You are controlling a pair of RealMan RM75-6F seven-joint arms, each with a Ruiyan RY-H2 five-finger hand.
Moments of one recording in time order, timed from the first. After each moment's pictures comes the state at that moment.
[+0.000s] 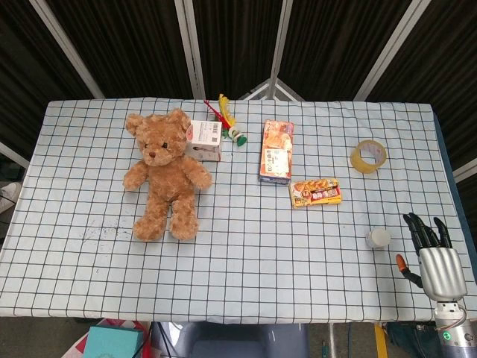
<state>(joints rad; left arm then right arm) -0.13 -0.95 -0.07 -1.38 1.43 1.39 -0.26 0.08 -1.26 0.06 -1.42 -1.56 1.54 0.00</state>
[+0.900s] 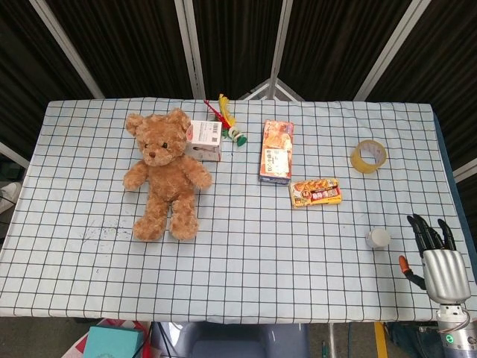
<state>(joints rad) -0.14 -0.93 -0.06 -1.41 1.44 1.35 -0.27 0.06 -1.25 0.07 -1.44 -1.55 1.56 0.02</state>
